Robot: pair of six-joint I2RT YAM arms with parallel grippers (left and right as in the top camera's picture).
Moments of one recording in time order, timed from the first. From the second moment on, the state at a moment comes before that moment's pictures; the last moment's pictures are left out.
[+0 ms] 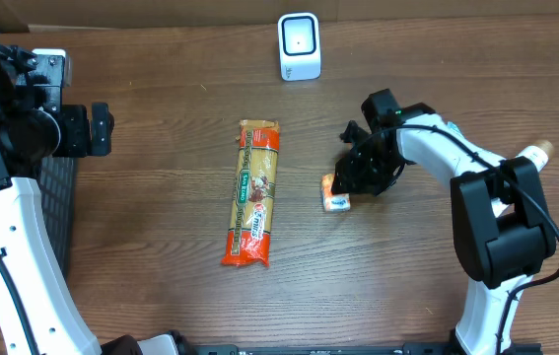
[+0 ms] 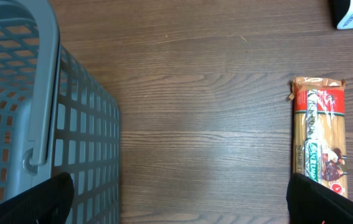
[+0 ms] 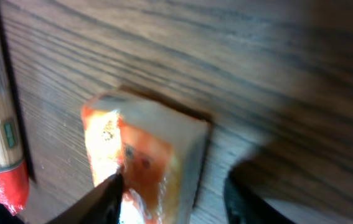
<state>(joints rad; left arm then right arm) 0.36 1.48 1.84 -1.29 0.11 0.31 0.32 2.06 1.37 -0.87 -0.46 0.08</state>
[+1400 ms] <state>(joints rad) 0.36 1.48 1.84 -1.29 0.11 0.31 0.14 1.82 1.36 -0.84 -1.46 0.07</state>
